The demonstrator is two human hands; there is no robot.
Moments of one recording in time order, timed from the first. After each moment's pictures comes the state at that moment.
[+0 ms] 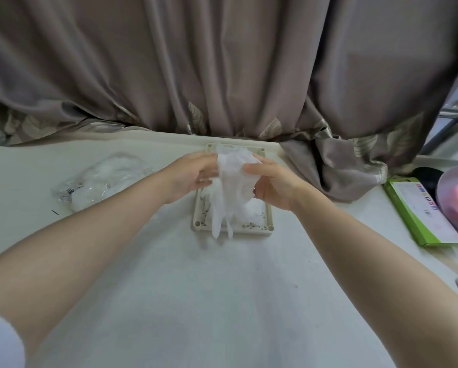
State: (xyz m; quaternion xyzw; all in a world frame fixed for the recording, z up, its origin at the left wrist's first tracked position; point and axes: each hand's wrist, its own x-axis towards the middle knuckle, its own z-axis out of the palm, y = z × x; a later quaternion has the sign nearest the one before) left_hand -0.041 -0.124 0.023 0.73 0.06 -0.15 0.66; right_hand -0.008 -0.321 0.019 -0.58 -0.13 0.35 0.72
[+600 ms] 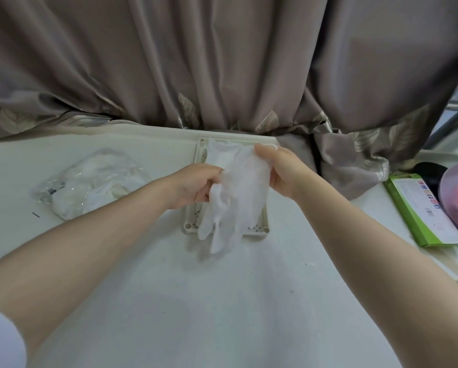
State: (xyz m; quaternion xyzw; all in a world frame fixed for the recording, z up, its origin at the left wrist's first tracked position) left_hand -0.023 -0.149 0.008 0.69 0.06 -0.25 0.67; right_hand 0.029 -0.334 0.015 -0.62 0.02 0.23 0.75
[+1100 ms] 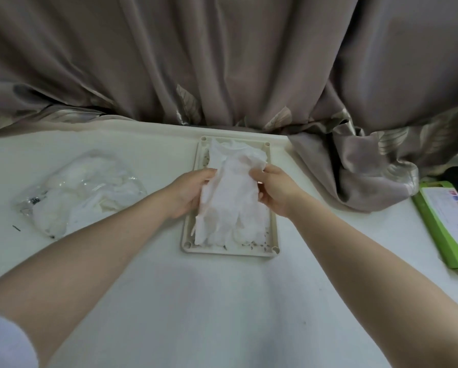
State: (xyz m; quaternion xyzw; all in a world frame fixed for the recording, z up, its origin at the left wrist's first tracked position) left_hand 0.027 -0.132 -0.042 0.62 0.17 -0.22 0.73; right_hand 0.065 -0.311 -0.038 -0.64 0.09 0.29 0.71
